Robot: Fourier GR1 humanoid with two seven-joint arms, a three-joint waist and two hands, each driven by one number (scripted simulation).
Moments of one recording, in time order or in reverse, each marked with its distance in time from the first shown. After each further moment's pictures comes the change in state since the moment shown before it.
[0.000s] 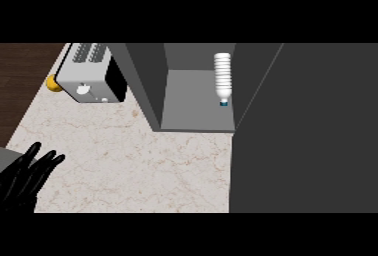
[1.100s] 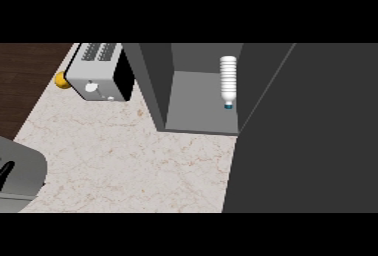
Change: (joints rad) left arm 0.196 0.135 0.186 -0.001 0.122 -0.184 -0.037; right arm -0.383 -0.009 0.356 0.019 0.054 -0.201 0.232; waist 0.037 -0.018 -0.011
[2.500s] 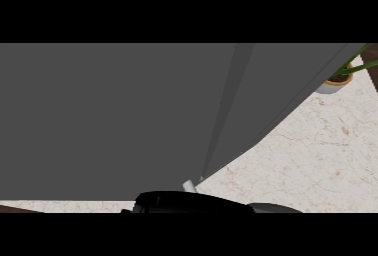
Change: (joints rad) left arm 0.143 0.090 0.220 0.088 0.098 -0.297 -0.070; right arm -1.015 0.425 0.330 0.367 0.035 -0.592 0.424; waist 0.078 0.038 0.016
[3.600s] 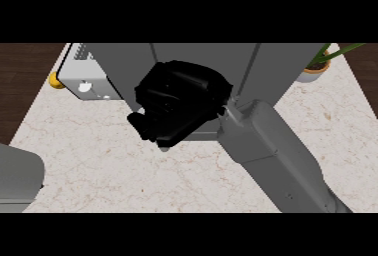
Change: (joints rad) left arm 0.236 -0.176 0.244 0.024 -0.041 -0.210 0.033; right arm -0.224 -0.019 -0.272 0.632 -0.228 0.166 -0.094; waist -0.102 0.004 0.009
